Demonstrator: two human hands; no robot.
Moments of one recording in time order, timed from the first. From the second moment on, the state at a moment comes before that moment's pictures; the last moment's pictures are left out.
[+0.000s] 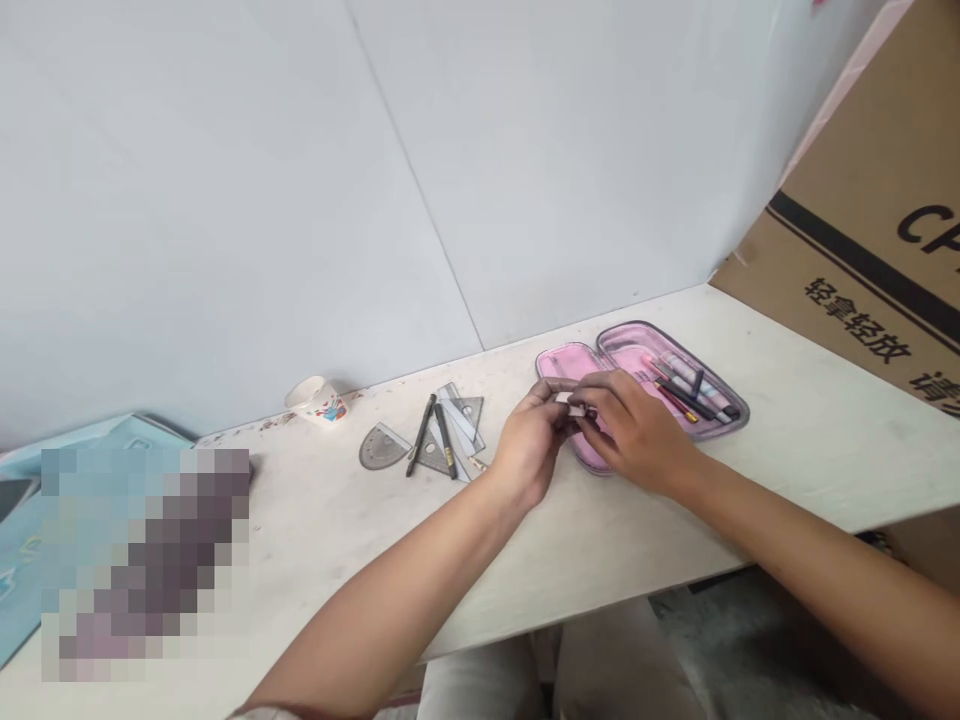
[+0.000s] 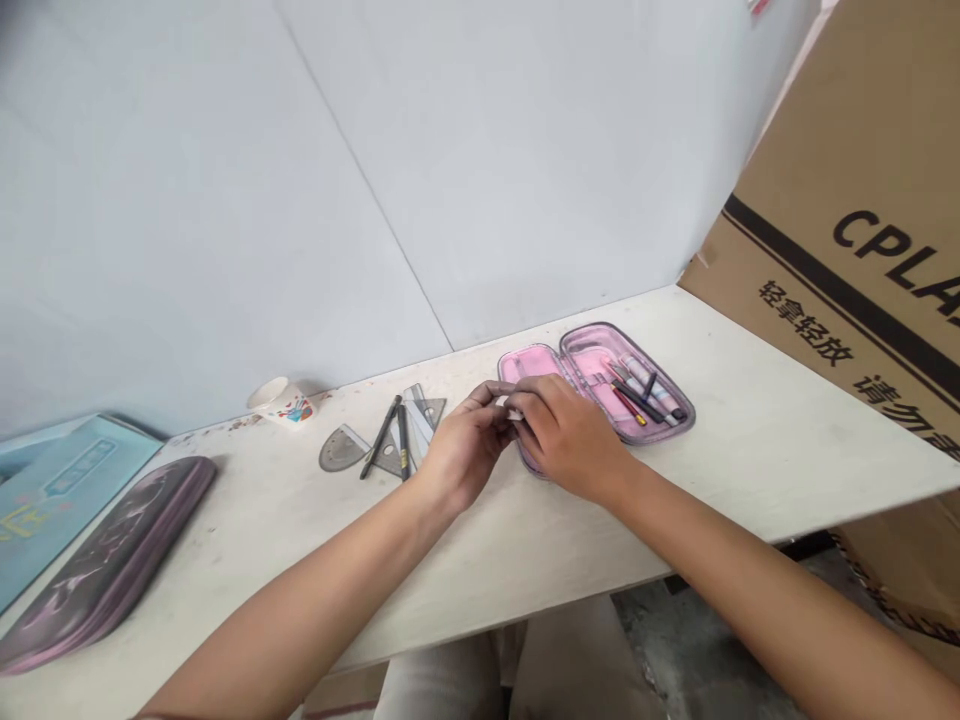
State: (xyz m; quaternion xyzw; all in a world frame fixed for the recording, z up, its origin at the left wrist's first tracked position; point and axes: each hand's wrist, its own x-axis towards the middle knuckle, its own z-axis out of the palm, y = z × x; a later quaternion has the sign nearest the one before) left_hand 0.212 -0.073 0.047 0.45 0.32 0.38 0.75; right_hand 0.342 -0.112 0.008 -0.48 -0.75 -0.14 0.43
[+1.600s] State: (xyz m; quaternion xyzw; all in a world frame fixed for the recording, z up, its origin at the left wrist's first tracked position) left_hand 0.336 0.055 0.013 0.94 0.32 0.14 0.01; right_hand 0.475 -0.017 0.007 -0.71 -0.68 -0.11 0.14
